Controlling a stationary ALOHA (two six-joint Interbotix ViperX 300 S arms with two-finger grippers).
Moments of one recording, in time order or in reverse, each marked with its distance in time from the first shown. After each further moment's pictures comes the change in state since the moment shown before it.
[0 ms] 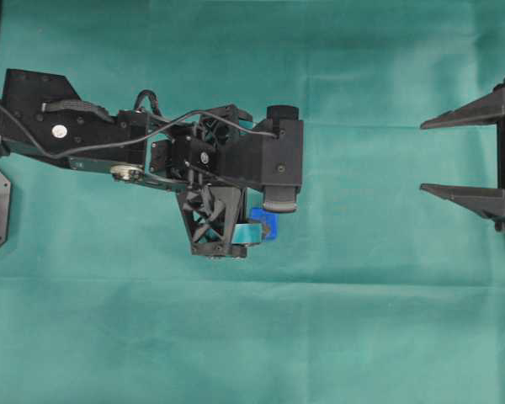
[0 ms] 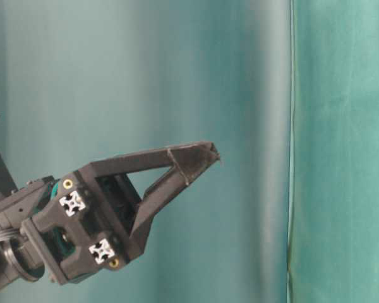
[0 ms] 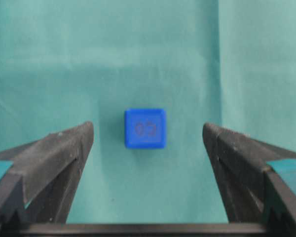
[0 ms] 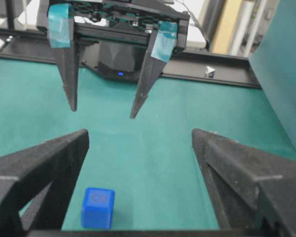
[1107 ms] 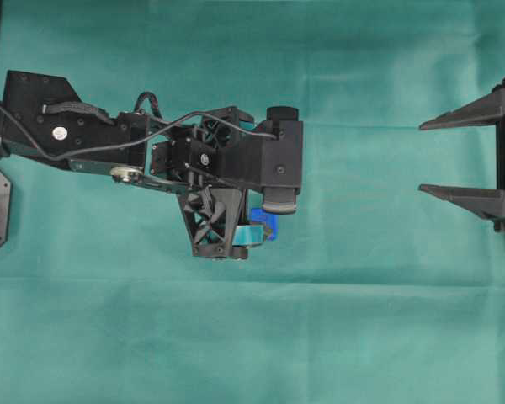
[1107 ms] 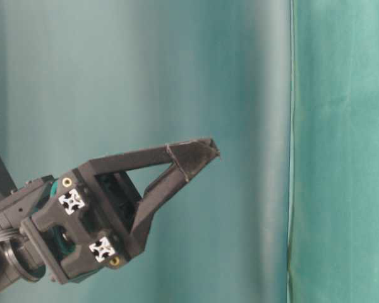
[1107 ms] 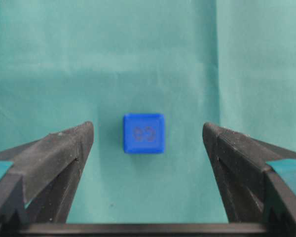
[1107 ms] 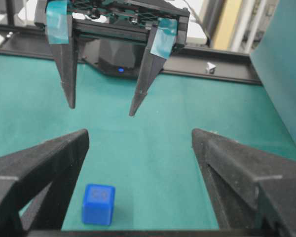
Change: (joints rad) left arm -0.002 0.000 0.011 0.000 -0.026 0.000; right arm -0.002 0.005 0.000 0.000 0.006 0.000
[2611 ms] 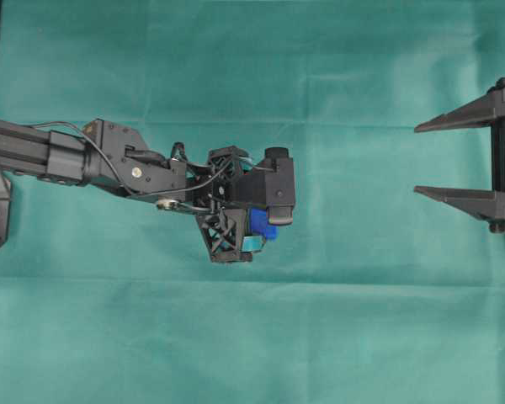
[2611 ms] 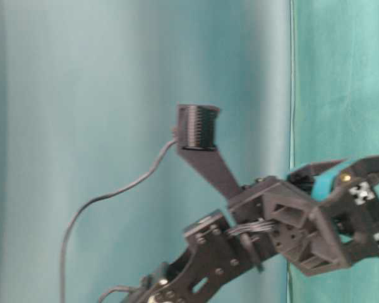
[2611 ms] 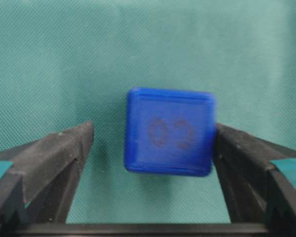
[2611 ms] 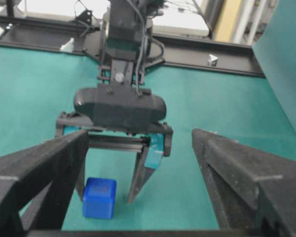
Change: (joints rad) left arm 0.032 0.272 0.235 0.000 -0.431 -0.051; right arm 0.000 0.020 0.000 0.002 0.002 0.002
